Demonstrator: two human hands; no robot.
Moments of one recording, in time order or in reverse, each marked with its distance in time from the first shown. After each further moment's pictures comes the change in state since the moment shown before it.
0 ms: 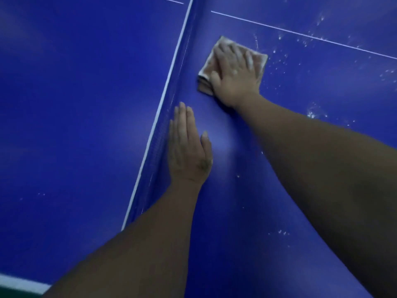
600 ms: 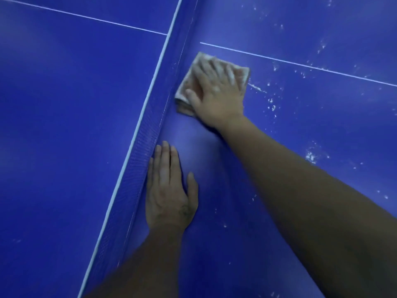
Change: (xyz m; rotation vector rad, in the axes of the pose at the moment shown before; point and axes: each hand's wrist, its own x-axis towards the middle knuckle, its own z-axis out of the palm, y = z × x) left_hand 0.009 -0.004 0.010 0.233 -0.066 -0.027; right_hand 0.054 0.007 0.003 0.002 0.080 -0.106
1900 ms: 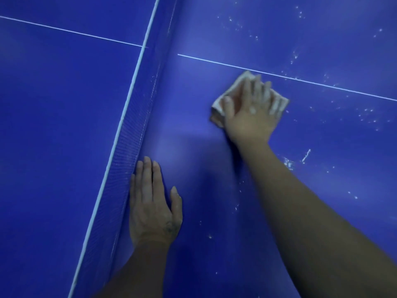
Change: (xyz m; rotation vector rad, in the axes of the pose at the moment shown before) left_hand 0.000 -0.001 0.001 -0.024 -0.077 -0.017; right_hand -0.044 0.077 -0.016 -0.099 0.099 0.518
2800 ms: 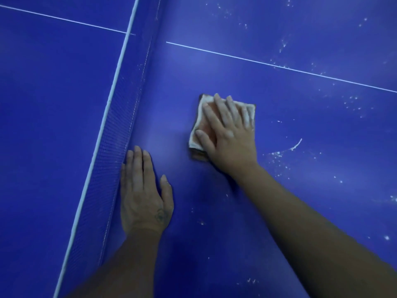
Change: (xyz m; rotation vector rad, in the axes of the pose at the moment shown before) left_hand 0.000 0.003 -0.004 -0.016 0.051 0.007; right_hand -0.074 0.022 0.003 0.084 0.039 -0.459
